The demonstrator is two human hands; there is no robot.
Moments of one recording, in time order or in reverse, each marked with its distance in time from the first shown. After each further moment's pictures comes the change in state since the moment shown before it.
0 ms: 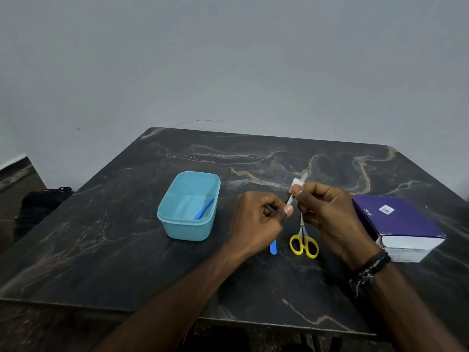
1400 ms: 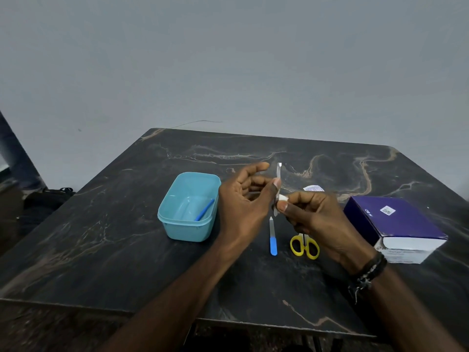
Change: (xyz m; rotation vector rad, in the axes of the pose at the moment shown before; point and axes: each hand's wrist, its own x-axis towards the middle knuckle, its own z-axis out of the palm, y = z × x) left_hand 0.008 0.013 -0.009 -0.437 0.307 0.048; right_hand -0.012 -0.008 0.013 -0.143 -0.211 0.019
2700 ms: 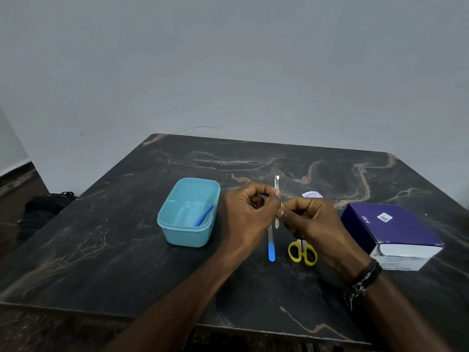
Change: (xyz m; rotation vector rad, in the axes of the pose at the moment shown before) left_hand -0.004 0.001 0.002 0.207 -0.007 0.036; right_hand -0.002 -0.002 0.002 -0.009 0.028 -0.034
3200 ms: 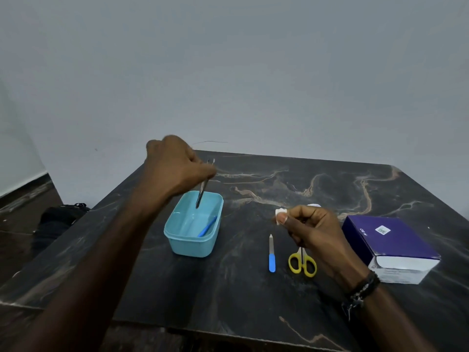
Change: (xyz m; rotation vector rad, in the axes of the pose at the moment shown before) left_hand 0.077 0.090 -0.104 0.837 -0.022 -0.105; right_hand 0.001 -0.004 -0.003 0.049 0.049 -0.055
